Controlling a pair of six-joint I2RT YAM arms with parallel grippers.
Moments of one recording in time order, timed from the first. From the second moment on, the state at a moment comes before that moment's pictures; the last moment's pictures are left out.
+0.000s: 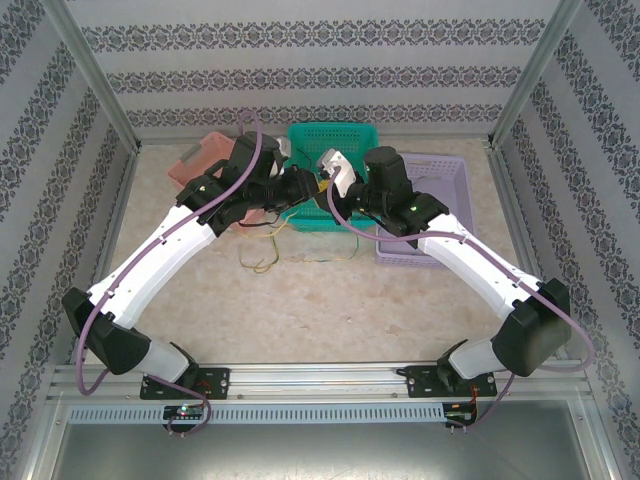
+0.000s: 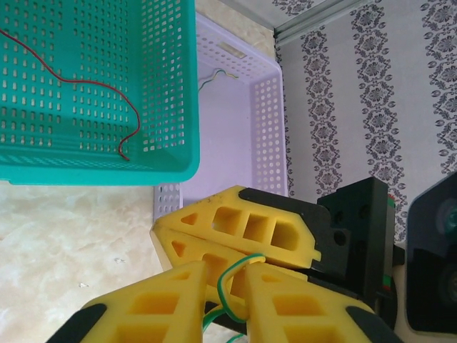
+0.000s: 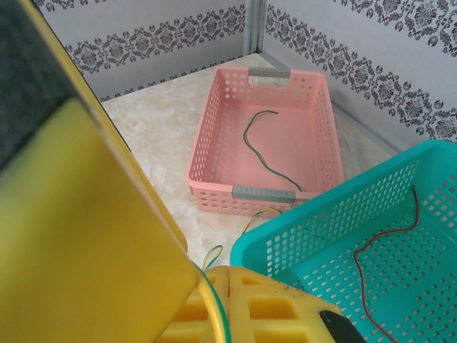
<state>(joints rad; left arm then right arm) -0.61 1.47 1.61 -0.73 0.20 -0.92 0.58 1.44 1.28 -0.29 -0.41 -0.18</state>
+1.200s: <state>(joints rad) -0.47 1.43 1.38 -0.38 0.54 -1.39 0.59 1.42 1.05 0.16 -0.24 -0.58</state>
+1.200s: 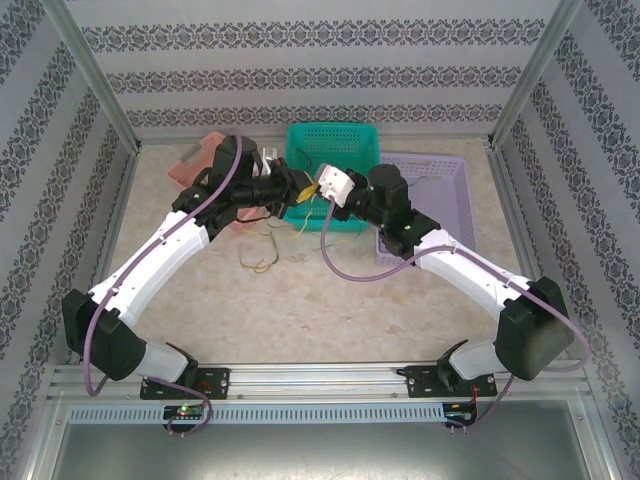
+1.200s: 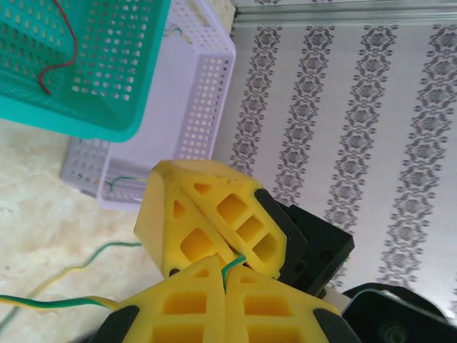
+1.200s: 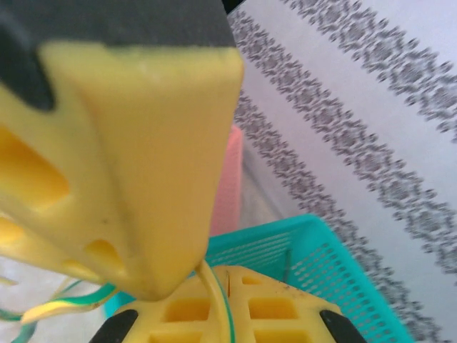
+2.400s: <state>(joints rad) -0.43 1.48 1.36 -0.27 0.35 -0.81 0.55 1.27 1.24 -0.14 -0.27 1.28</state>
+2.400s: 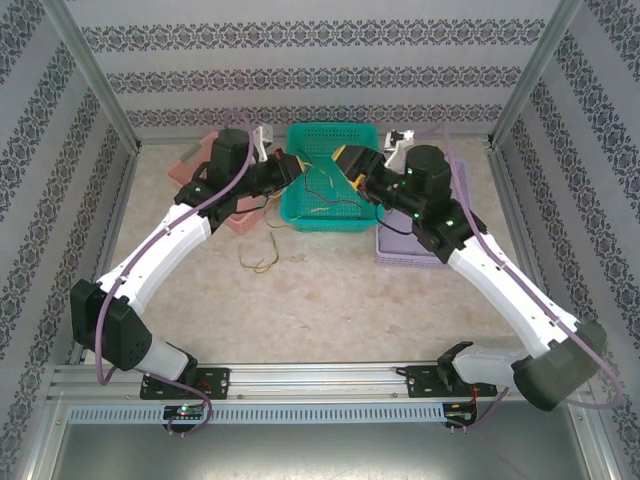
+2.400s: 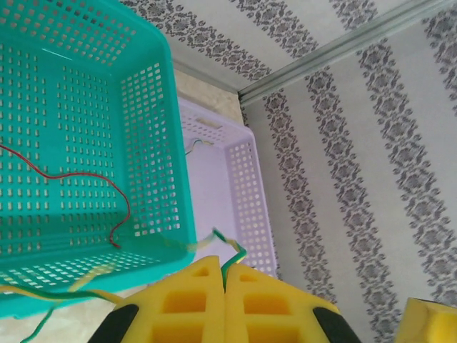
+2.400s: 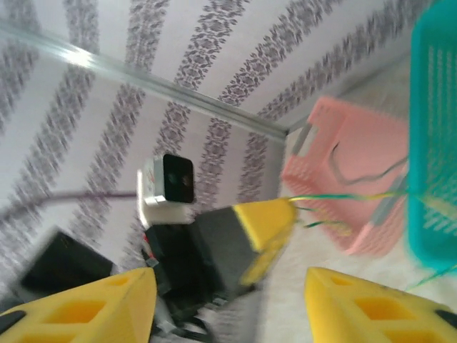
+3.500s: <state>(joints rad) -0.55 1.37 1.22 -0.12 0.30 -0.52 0.54 1.45 1.26 -0.14 -0.25 2.07</state>
